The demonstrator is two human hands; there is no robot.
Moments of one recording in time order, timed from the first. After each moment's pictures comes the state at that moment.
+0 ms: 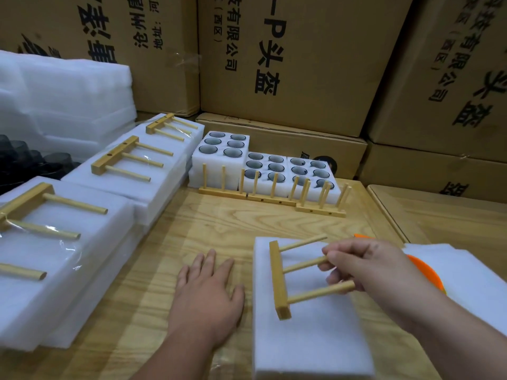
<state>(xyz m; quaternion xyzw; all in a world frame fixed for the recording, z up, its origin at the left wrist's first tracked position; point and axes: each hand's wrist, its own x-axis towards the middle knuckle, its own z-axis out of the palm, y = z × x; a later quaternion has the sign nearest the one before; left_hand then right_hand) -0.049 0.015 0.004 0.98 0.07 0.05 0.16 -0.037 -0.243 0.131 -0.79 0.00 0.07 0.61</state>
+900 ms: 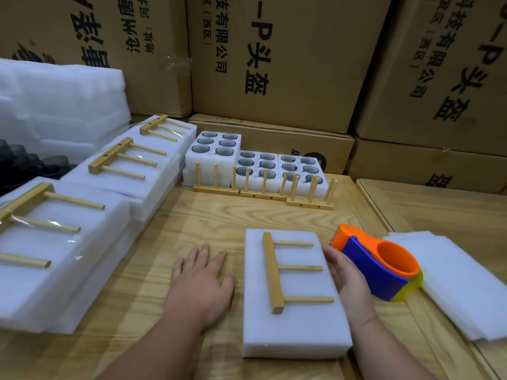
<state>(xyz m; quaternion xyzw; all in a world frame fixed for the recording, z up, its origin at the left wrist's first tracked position) -0.049 0.015 0.010 0.99 0.06 0.01 0.15 -0.030 -0.245 0.032 -0.52 0.13 -0.02 0.84</state>
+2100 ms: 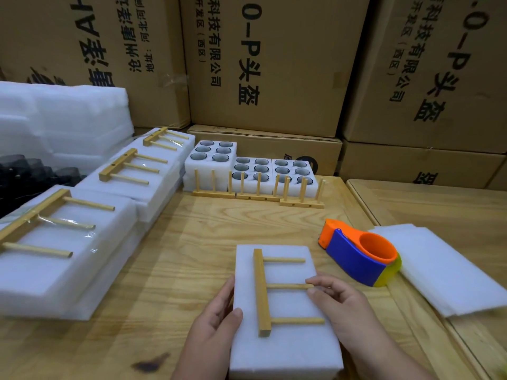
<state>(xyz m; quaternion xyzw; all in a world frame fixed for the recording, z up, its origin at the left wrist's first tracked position) -0.166 -0.041 0.030 0.60 0.08 0.02 0.80 -0.109 -0.262 0.036 -0.70 0.06 0.01 0.72</state>
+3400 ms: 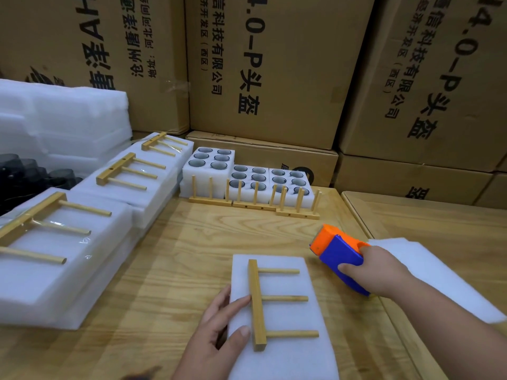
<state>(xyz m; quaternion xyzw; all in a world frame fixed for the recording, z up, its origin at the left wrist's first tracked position) -0.160 -0.034 0.017 0.71 -0.03 0.07 0.70 -0.019 -0.339 0.105 -0.99 0.09 0.04 0.14</state>
